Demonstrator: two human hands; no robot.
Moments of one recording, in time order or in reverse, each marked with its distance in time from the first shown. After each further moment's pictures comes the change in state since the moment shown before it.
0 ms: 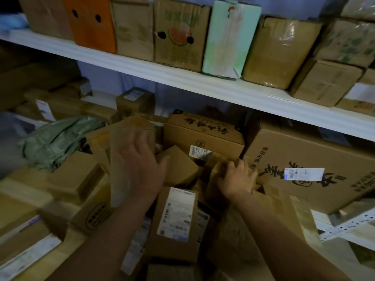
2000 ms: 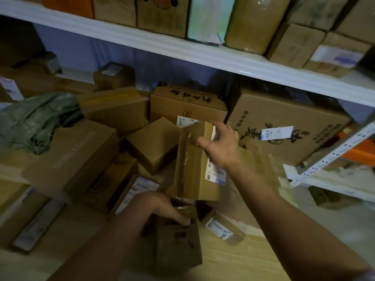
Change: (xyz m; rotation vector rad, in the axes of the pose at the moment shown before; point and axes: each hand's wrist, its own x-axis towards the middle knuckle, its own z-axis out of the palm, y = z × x) left_hand -0.109 -0.038 -0.033 0.137 -1.702 -0.083; right_hand -0.100 -0.021 -0.038 0.700 0.130 -0.022
